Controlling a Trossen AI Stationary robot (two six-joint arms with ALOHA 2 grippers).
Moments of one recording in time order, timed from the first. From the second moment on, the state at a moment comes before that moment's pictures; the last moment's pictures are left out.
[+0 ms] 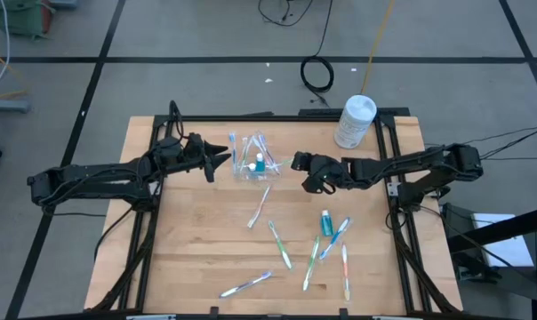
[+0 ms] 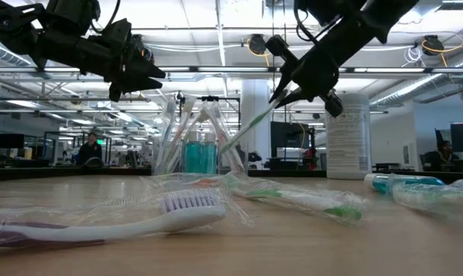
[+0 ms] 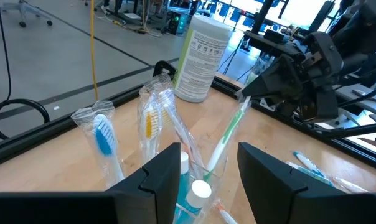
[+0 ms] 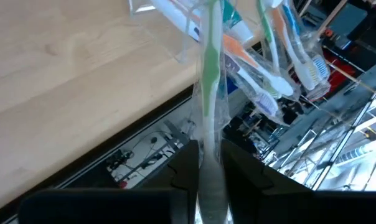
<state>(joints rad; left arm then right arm) 0.38 0.87 0.34 0.37 0.04 -0.30 -0.07 1.43 0.81 0.03 0.60 -1.82</state>
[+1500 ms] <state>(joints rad) 0.38 0.87 0.34 0.37 0.04 -0.30 -0.22 1.73 0.79 0.87 0.10 -1.09</state>
